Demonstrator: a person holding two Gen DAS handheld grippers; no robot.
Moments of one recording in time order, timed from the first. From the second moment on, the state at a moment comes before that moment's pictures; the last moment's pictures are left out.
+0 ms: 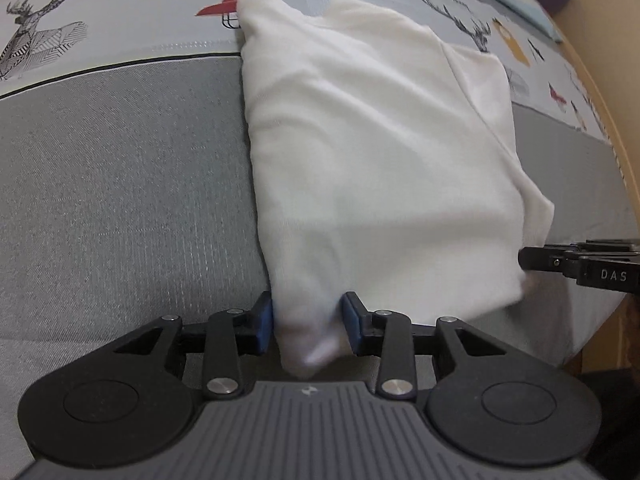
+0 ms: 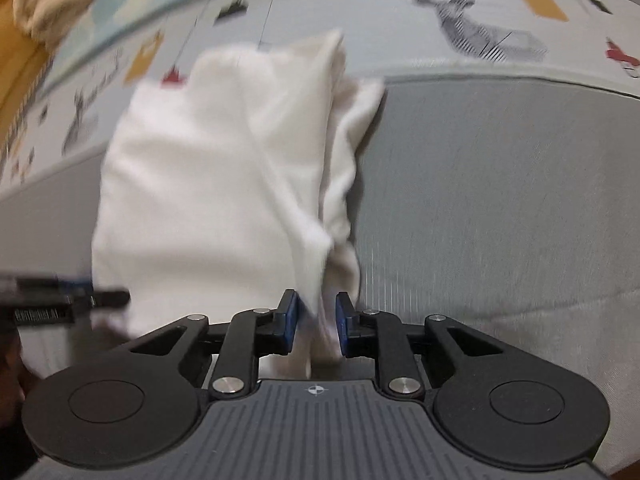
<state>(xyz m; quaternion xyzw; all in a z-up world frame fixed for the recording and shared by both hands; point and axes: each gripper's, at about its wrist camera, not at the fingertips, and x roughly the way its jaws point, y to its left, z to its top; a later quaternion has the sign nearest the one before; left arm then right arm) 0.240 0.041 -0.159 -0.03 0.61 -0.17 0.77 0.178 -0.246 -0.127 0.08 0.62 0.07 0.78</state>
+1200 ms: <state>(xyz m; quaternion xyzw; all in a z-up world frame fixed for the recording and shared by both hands) 0.027 0.009 -0.032 -0.01 0.38 -0.04 0.92 -0.018 -0.238 -0.002 0.03 0.34 0.01 0.94</state>
